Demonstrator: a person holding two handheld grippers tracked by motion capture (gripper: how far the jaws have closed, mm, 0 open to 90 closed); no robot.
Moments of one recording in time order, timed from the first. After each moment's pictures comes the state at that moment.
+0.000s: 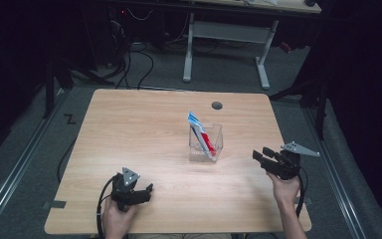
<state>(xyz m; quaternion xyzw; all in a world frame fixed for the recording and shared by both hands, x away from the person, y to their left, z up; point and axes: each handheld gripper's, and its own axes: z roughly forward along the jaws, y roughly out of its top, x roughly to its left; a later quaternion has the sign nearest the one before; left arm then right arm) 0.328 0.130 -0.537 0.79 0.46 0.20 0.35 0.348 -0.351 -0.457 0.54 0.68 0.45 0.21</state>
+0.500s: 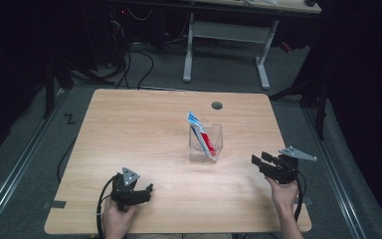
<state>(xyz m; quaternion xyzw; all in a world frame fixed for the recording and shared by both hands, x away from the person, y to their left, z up) 0.328 0.130 -0.537 0.79 0.46 0.20 0.35 0.343 -0.349 -0.471 0.54 0.69 0.44 0.20</state>
